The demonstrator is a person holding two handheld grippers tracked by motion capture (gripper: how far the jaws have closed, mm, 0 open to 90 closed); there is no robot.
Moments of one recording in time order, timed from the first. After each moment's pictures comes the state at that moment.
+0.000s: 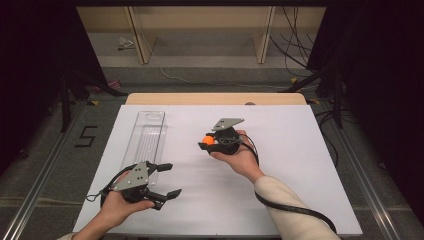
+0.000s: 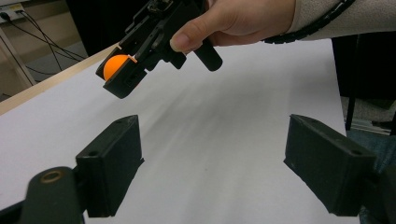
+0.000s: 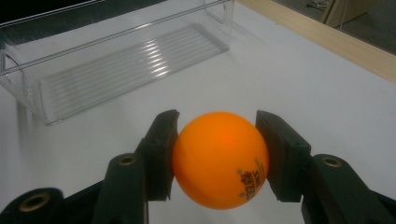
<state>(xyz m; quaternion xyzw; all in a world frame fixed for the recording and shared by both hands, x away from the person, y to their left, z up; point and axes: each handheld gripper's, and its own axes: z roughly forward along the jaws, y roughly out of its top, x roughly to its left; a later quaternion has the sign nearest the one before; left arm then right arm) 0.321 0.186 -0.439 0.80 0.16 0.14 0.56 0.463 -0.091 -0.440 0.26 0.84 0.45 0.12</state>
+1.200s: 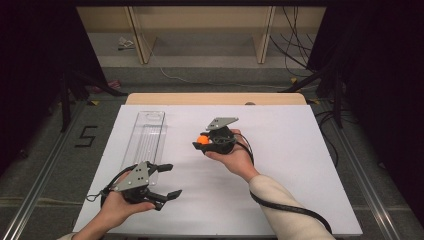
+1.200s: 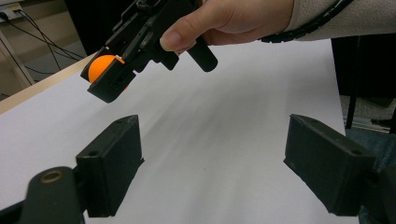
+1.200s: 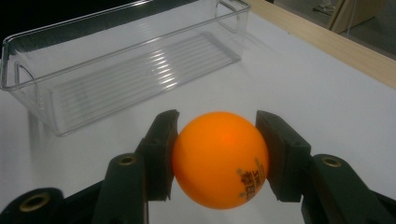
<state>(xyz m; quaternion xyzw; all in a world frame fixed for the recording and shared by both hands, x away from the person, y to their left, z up) 0.320 0.185 -0.440 0.80 0.16 0.14 0.56 0.462 -0.076 -0.435 0.25 0.85 0.46 0.11</state>
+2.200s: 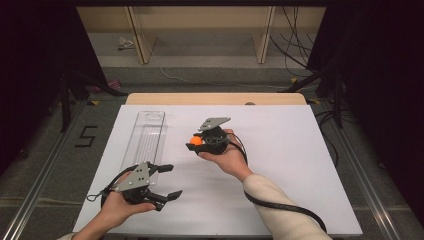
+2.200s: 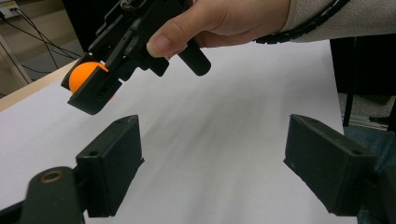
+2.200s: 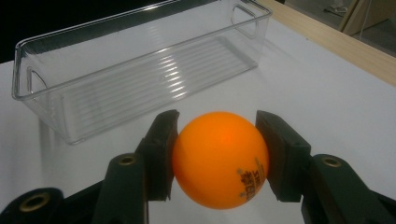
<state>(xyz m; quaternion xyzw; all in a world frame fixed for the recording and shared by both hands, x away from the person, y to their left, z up) 0.320 0.184 -0.440 0.80 0.16 0.13 0.56 0.461 -0.056 -0.434 0.24 0.85 0.46 0.10</state>
